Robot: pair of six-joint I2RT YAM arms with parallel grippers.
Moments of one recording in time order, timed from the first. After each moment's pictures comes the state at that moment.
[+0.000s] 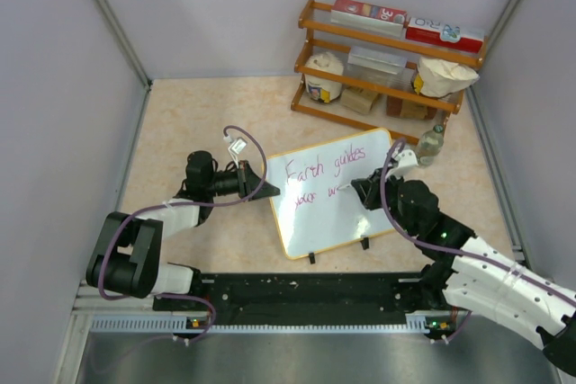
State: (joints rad) left arm -0.22 1.37 0.45 0.61 1.07 -0.63; right arm 0.78 0.70 0.48 -0.03 0.28 0.45
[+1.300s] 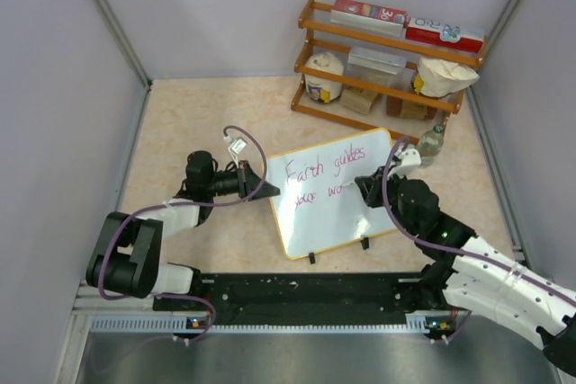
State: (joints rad) left arm -0.22 1.37 0.45 0.61 1.07 -0.63; right arm 0.78 0.69 0.49 -0.05 0.34 0.46
